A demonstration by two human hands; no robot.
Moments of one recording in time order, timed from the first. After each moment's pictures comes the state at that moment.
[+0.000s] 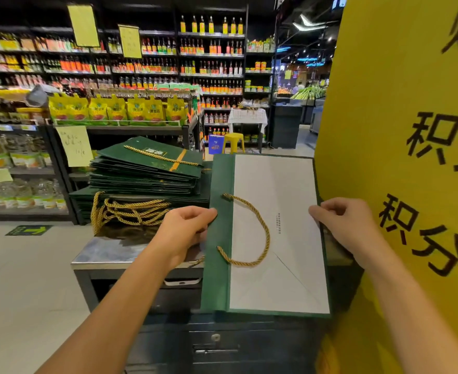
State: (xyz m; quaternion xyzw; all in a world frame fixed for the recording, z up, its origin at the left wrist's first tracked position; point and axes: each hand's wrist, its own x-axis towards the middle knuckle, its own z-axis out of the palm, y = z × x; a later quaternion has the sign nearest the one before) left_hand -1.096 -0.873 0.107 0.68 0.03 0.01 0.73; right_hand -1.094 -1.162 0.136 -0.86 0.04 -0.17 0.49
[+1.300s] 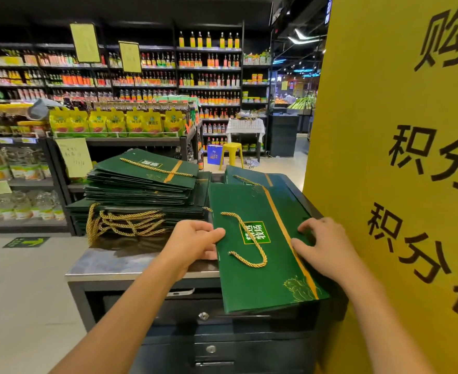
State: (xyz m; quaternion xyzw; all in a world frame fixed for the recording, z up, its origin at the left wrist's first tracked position) left_hand -1.088 -0.898 0.104 0.73 0.02 0.01 0.68; right_hand -1.080 -1.165 0.104 -0.97 -0.02 -0.14 0.20
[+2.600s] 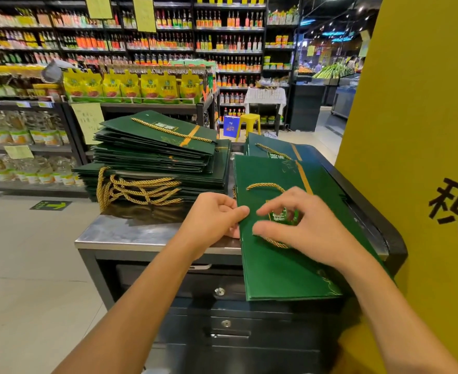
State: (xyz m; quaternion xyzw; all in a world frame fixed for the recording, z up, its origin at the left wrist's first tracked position) left_hand -1.081 -0.896 0.088 0.77 -0.02 0.03 0.63; right_hand -1.088 -1.098 0.104 -0.88 -0.24 -0.08 0.41
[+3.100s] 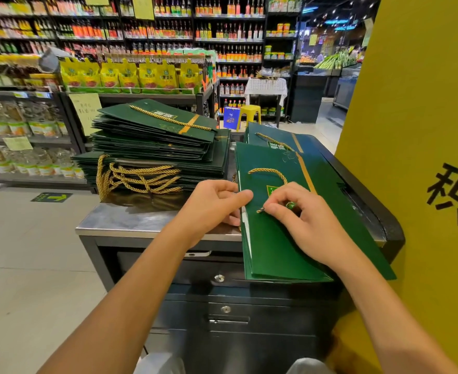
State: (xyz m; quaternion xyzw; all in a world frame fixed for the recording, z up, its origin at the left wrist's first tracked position) left_hand -1.087 -0.895 0.092 0.75 -0.05 0.02 0.66; right_hand -1.086 -1.099 0.081 -0.84 -0.30 -0.15 0.44
